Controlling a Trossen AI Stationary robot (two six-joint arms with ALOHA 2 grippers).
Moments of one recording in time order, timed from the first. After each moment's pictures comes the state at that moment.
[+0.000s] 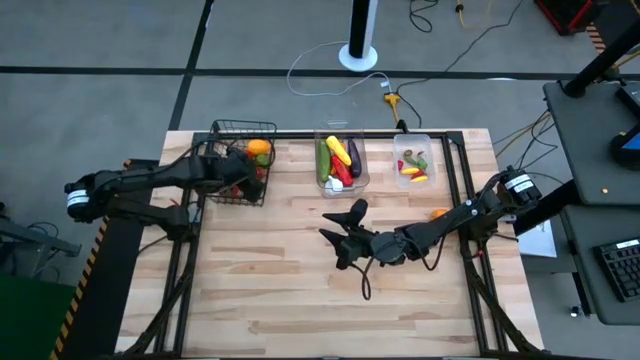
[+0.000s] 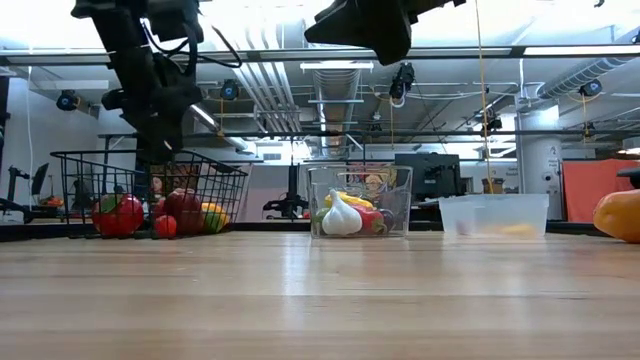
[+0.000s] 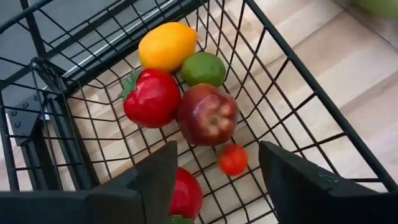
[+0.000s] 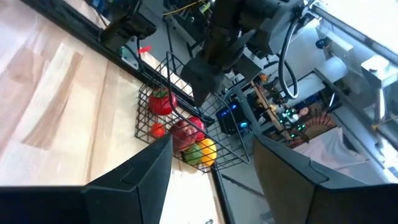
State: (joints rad) left arm 0.30 1.11 0.85 -0.91 -0.51 -0.57; right arm 0.36 1.67 0.99 0.53 0.80 -0.75
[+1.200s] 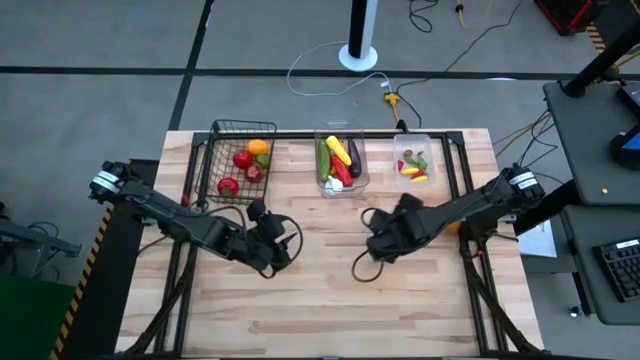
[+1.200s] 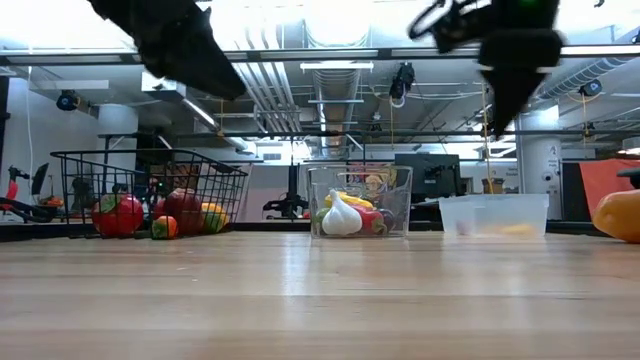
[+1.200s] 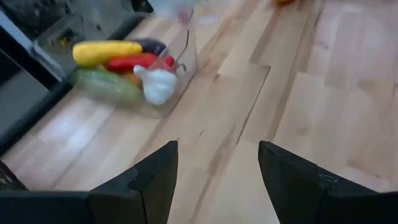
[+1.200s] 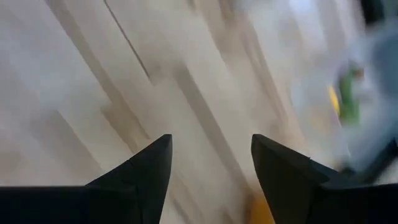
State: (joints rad) left arm -0.43 1.37 0.89 -0.39 -0.78 -0.55; right arm 0.31 1.63 1.29 -1.24 0.45 0.78
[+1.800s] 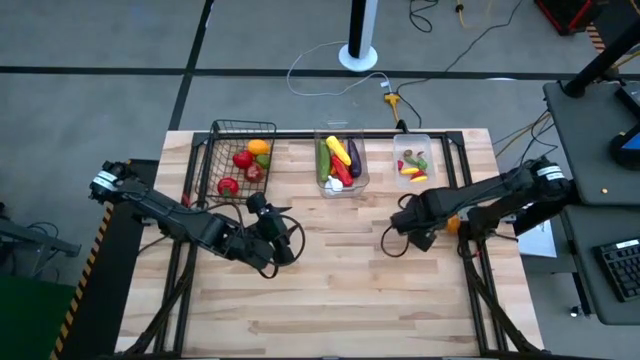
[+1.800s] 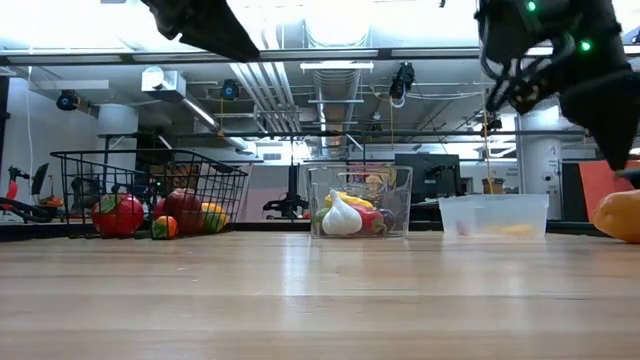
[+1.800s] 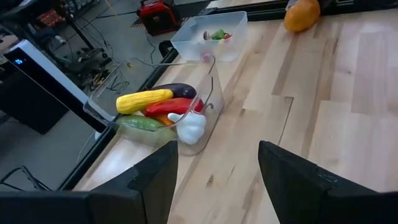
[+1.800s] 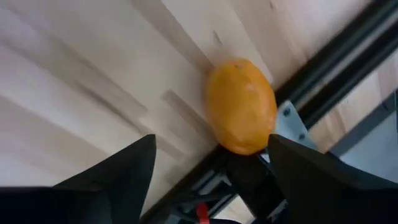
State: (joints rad) left arm -0.43 1.37 1.00 -0.44 -0.92 -0.36; right arm 0.14 1.41 0.97 -1.46 0.10 0.88
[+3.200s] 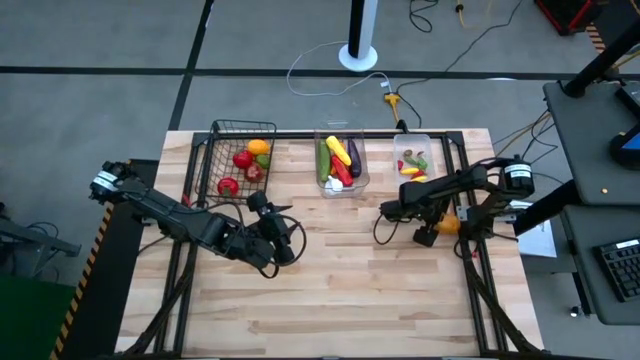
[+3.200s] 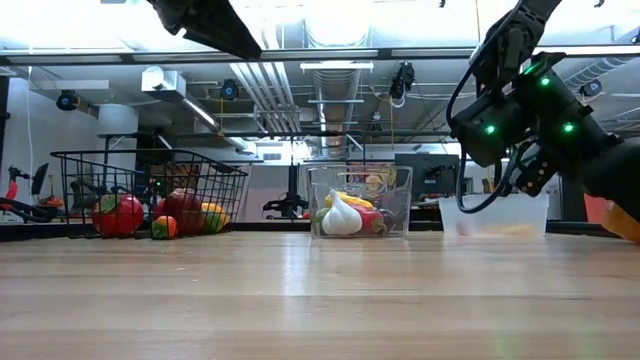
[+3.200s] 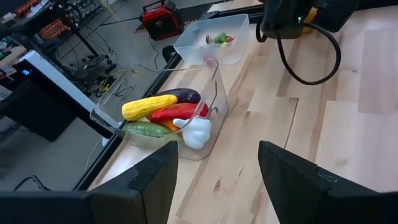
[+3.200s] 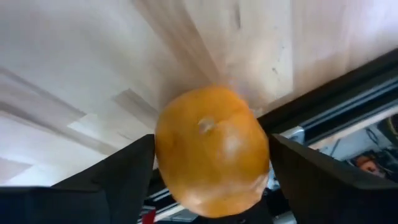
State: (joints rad) left arm -0.42 1.38 1.01 -0.43 -0.93 -0.30; right arm -0.12 1.67 0.80 -1.32 0.05 0.43
